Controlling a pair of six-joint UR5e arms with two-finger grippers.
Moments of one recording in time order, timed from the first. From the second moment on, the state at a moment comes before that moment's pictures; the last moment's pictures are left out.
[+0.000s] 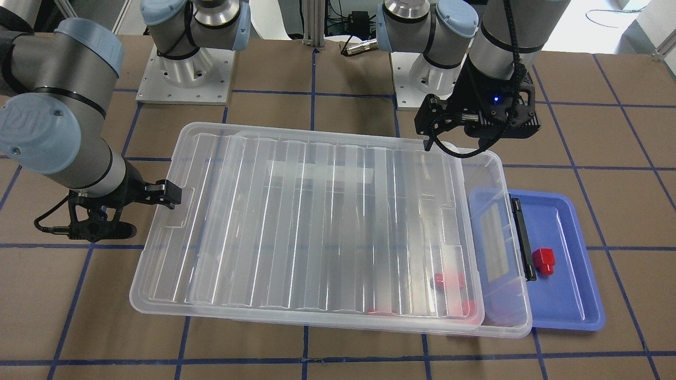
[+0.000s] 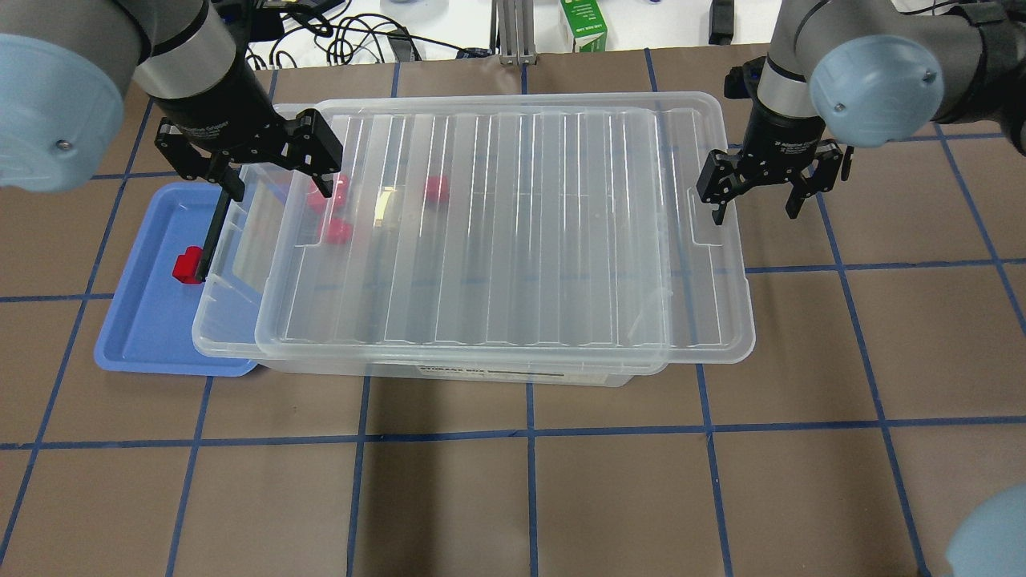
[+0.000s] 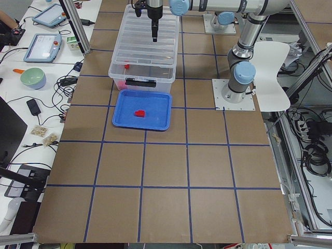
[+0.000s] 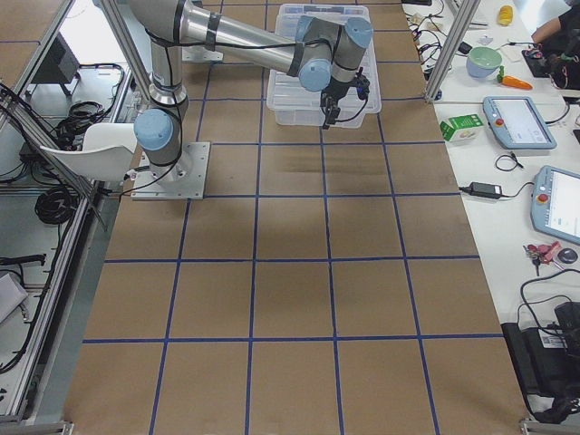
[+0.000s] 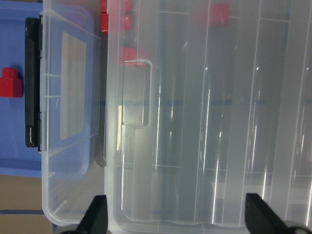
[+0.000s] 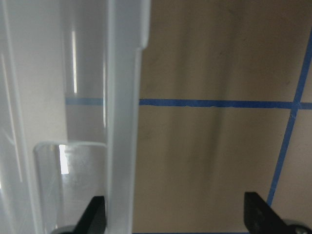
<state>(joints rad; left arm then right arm) -1.59 -1.60 -1.56 -1.54 1.58 -0.02 1.48 -1.30 1.59 -1.66 -1.62 -0.12</state>
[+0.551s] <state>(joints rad) -1.59 -1.60 -1.56 -1.54 1.58 -0.02 1.45 -1.30 1.59 -1.66 -1.65 -0.18</state>
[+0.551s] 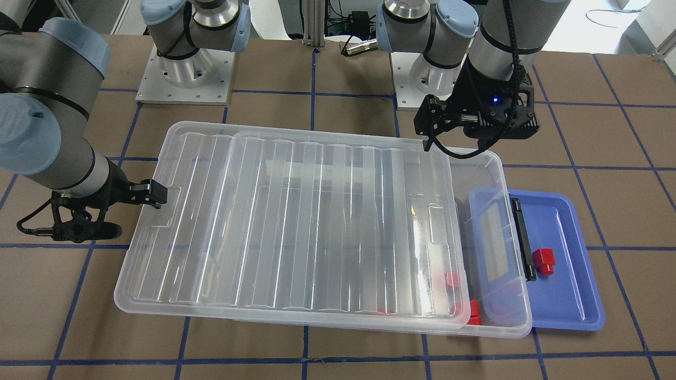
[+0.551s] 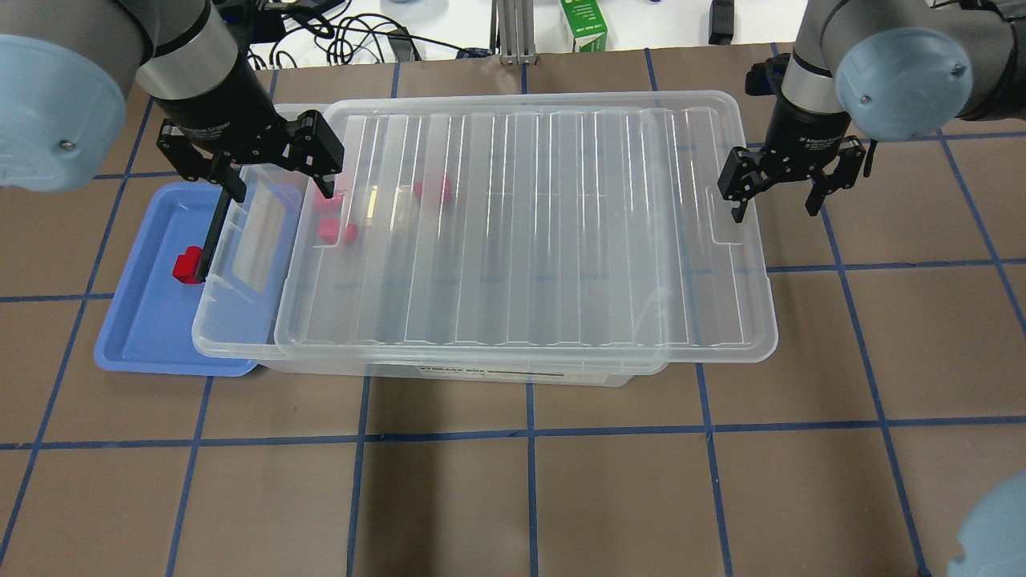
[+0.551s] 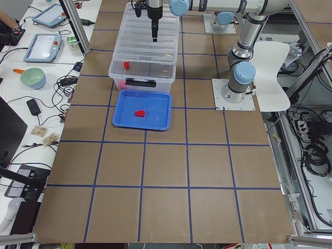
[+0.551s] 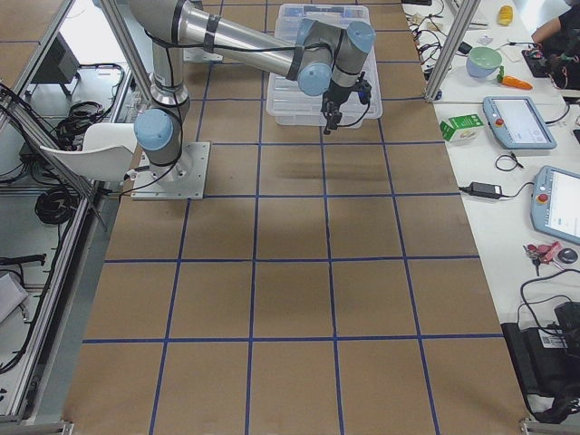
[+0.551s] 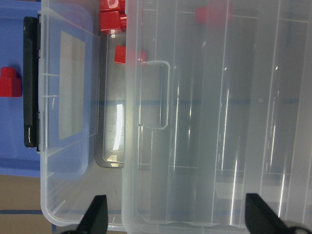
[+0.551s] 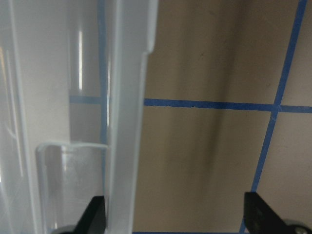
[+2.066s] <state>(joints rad) -1.59 -1.60 -1.56 -1.54 1.58 -0.02 1.34 -1.30 1.58 -1.66 -1.68 -0.35</state>
